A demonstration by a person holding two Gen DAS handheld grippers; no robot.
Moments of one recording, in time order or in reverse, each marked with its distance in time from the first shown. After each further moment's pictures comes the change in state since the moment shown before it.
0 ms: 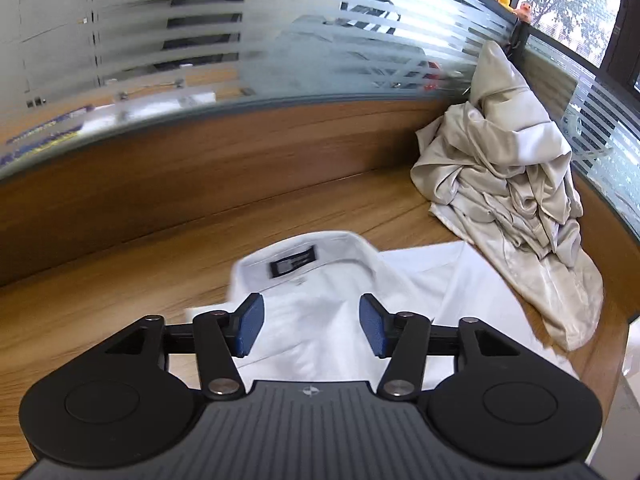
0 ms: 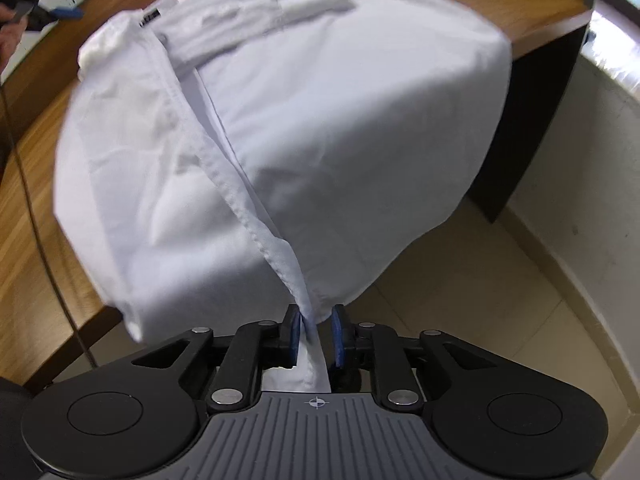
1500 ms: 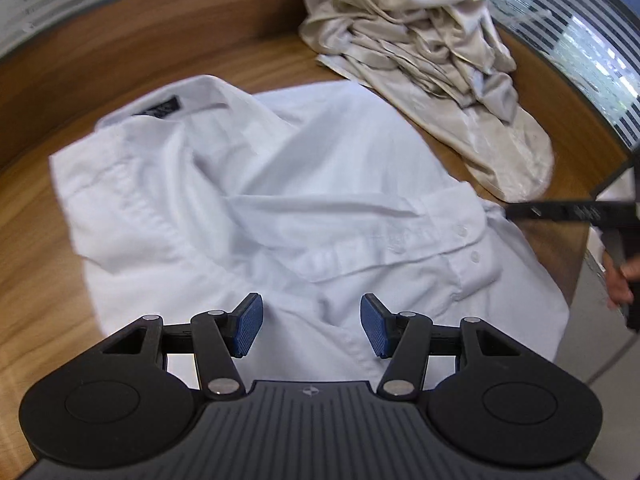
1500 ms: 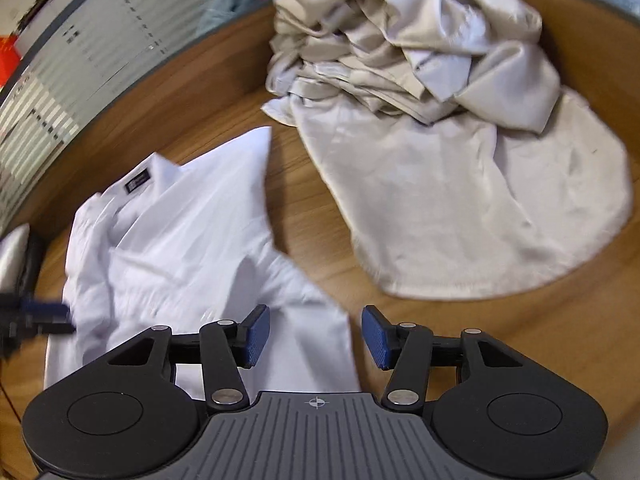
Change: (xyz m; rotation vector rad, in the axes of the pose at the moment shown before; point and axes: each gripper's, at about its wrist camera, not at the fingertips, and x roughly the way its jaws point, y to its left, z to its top) left arm 0.011 -0.137 -0.099 0.151 0.241 -0.090; right arm 0.073 -0.111 0.320 -0.183 -0.052 0.299
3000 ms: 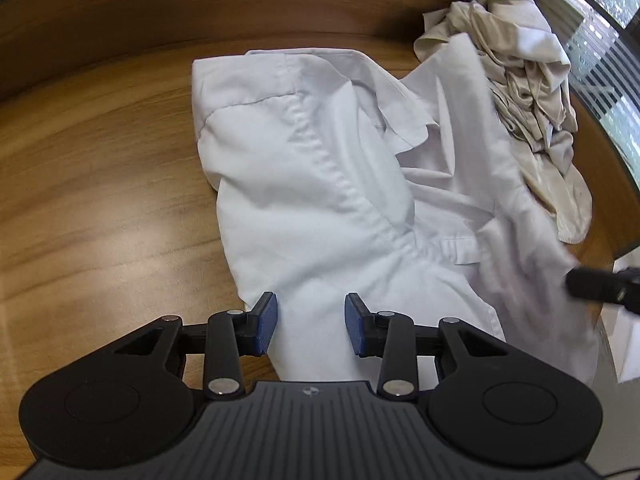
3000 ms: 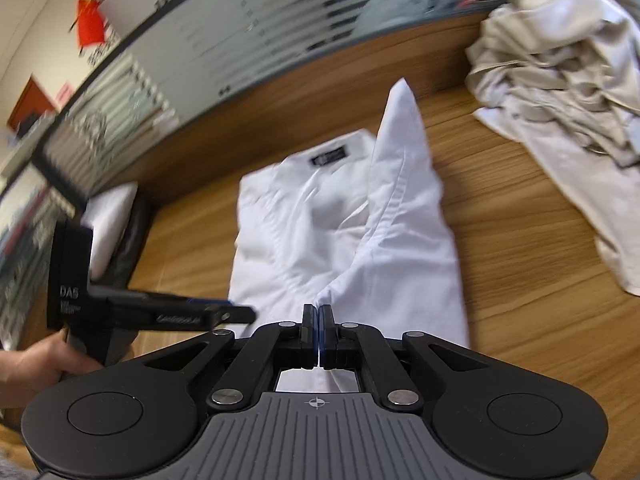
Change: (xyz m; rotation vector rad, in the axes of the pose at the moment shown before) left arm -0.013 0.104 -0.045 -0.264 -0.028 0.009; right arm -0.011 0.211 -0.038 -0.177 0.012 0.176
